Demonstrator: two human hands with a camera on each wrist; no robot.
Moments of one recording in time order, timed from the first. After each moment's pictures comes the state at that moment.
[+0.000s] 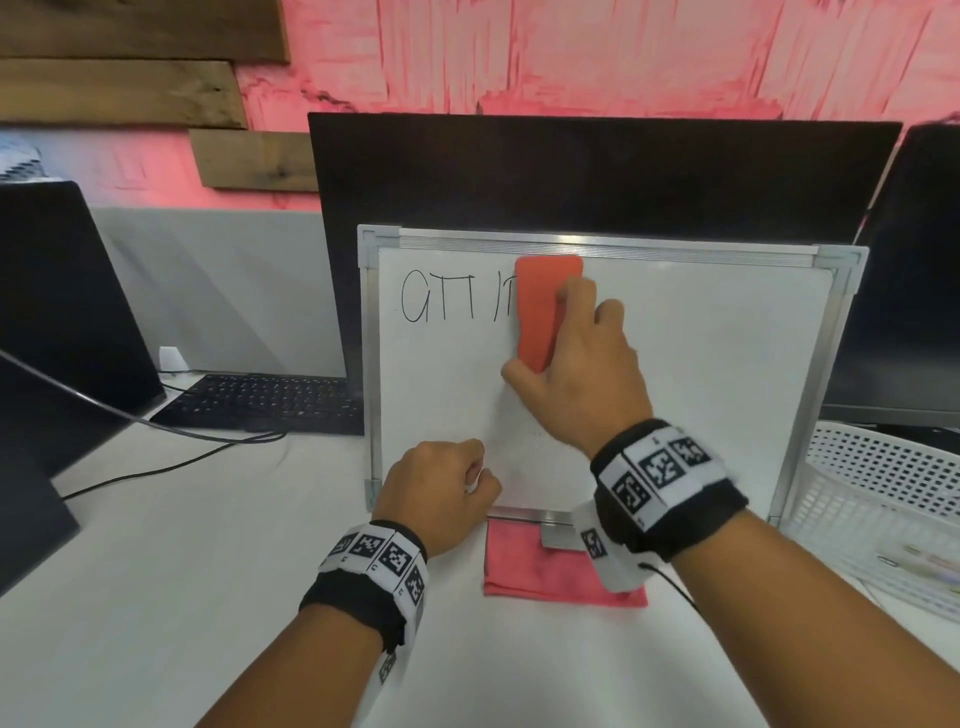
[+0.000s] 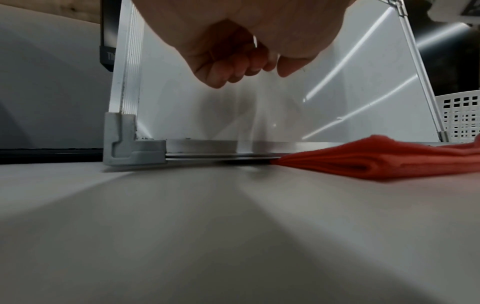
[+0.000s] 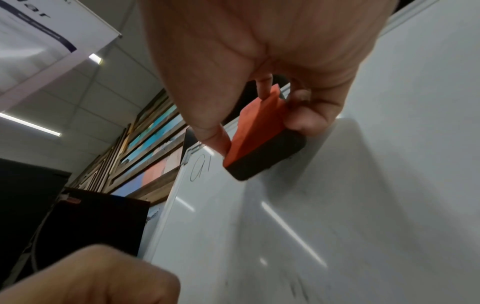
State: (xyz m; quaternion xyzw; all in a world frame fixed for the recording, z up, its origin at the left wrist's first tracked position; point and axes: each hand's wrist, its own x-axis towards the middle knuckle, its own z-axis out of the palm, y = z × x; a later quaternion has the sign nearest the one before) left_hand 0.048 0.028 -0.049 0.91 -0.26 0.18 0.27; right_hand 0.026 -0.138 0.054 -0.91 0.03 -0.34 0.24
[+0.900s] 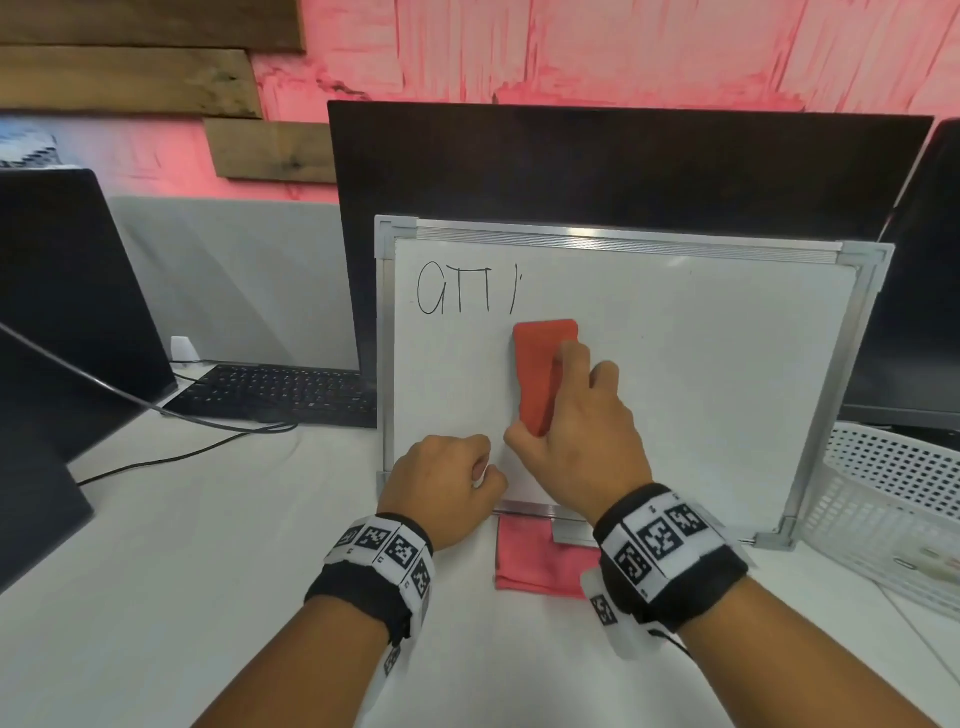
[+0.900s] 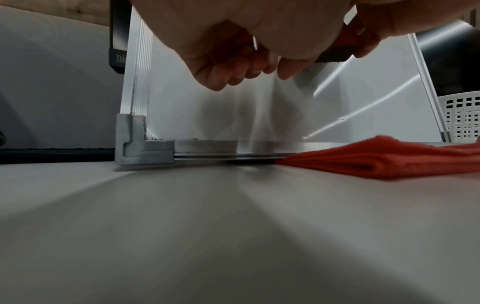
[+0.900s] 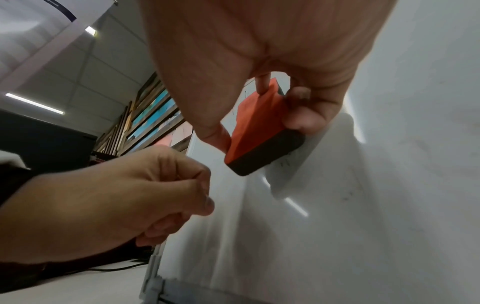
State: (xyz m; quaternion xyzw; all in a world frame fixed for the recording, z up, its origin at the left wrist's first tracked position) left_hand 0.049 0.035 -0.049 0.92 -0.25 0.17 0.27; right_hand 0.011 -0.125 0.004 -0.93 0.02 -0.29 0.23
